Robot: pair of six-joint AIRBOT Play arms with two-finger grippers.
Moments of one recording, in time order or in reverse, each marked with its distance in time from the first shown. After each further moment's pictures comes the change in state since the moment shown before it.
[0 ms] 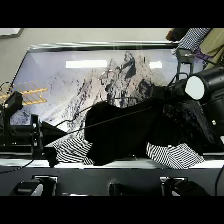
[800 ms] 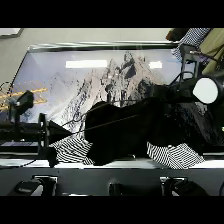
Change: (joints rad) left arm -0.102 -0.082 0.000 0.000 0.042 0.028; right arm 0.005 0.061 0.001 0.069 -0.030 -0.031
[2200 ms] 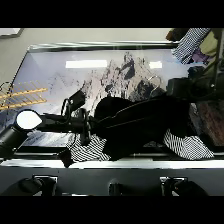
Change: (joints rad) left arm -0.414 -0.268 0.013 -0.080 0.487 0.092; right arm 0.002 0.035 0.269 0.050 0.275 -0.079
